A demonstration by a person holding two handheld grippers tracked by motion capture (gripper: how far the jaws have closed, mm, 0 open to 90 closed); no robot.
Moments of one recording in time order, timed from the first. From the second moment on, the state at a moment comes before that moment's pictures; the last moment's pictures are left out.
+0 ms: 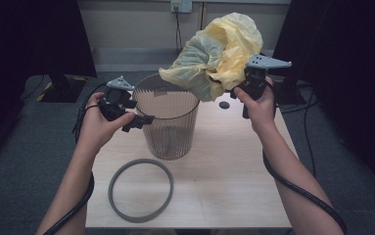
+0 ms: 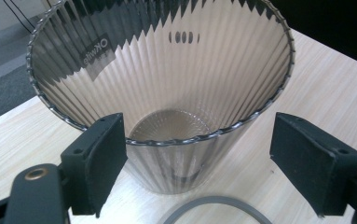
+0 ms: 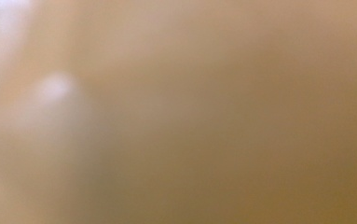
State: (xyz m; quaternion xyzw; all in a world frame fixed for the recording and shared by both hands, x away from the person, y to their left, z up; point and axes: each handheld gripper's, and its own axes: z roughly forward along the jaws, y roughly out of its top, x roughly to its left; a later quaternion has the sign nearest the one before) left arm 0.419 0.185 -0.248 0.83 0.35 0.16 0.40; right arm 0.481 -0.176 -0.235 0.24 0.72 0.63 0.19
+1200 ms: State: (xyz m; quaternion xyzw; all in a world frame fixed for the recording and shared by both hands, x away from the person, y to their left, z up) left arm 0.397 0.211 -0.299 0.83 0.38 0.14 0.39; right arm 0.467 -0.238 -0.280 0.30 0.71 0.60 0.24
